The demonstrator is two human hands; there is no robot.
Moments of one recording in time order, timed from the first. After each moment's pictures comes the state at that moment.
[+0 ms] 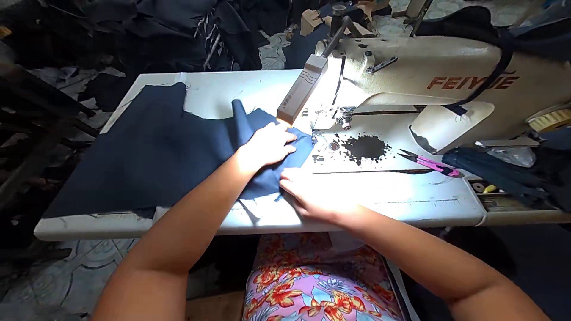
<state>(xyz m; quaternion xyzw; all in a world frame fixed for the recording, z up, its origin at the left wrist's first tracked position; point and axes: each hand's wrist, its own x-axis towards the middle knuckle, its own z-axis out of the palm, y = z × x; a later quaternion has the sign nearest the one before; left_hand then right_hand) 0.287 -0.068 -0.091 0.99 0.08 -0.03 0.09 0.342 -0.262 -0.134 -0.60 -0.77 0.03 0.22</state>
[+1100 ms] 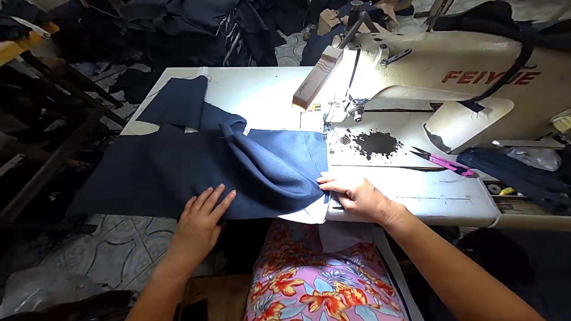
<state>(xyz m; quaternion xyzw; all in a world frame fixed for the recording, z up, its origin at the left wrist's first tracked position) 0.021 -0.135 -0.159 0.96 0.22 0.18 0.03 0.376 -0.329 -0.148 -0.60 -0.72 0.05 0.34</state>
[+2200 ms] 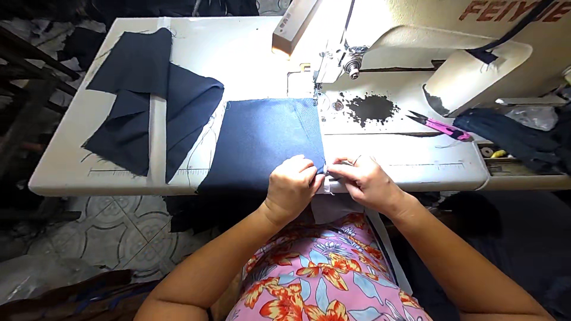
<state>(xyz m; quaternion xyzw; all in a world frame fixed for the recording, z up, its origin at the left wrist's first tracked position) 0.201 -0.235 -0.160 0.92 0.11 0.36 0.14 0.367 -0.373 -0.157 -0.66 -0.68 -0.02 0.31</state>
